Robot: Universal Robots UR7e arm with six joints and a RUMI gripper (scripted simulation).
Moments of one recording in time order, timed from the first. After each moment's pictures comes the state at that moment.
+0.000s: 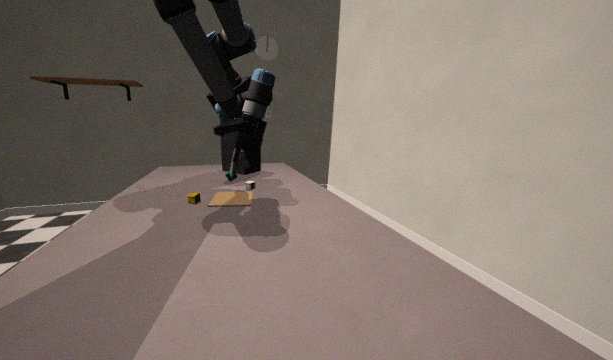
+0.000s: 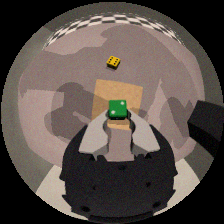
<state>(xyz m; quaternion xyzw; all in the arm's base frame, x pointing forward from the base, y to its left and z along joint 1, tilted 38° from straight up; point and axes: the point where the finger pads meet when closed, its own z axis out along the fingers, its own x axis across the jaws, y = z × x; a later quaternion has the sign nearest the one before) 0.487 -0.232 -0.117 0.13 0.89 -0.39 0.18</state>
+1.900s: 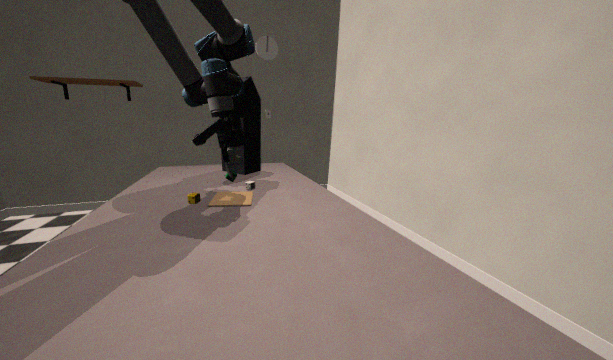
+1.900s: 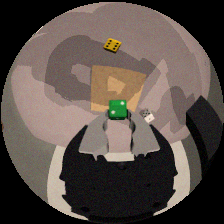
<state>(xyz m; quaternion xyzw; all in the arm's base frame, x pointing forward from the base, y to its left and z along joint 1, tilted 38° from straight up) 0.486 -0.236 -0.116 0.09 0.96 -0.18 0.20</state>
